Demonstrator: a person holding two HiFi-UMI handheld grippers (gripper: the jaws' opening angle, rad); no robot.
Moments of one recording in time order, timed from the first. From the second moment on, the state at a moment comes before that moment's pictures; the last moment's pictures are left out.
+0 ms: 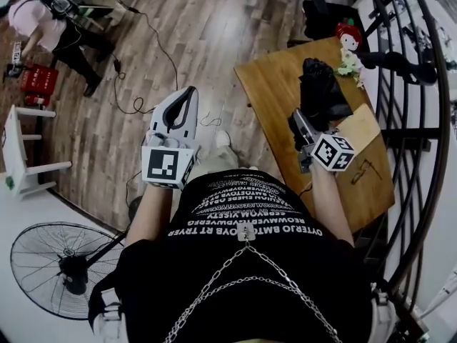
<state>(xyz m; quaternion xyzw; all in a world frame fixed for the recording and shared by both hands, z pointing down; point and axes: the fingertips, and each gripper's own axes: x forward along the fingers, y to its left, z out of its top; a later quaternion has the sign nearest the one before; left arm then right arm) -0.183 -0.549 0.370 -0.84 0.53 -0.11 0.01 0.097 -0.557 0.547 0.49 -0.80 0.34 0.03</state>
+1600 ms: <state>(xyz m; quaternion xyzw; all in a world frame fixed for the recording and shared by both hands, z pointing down) -0.189 -0.661 0.403 -0.89 0.44 -0.09 -0.03 0.156 -0.598 0.681 0.64 -0.68 0.29 0.24</state>
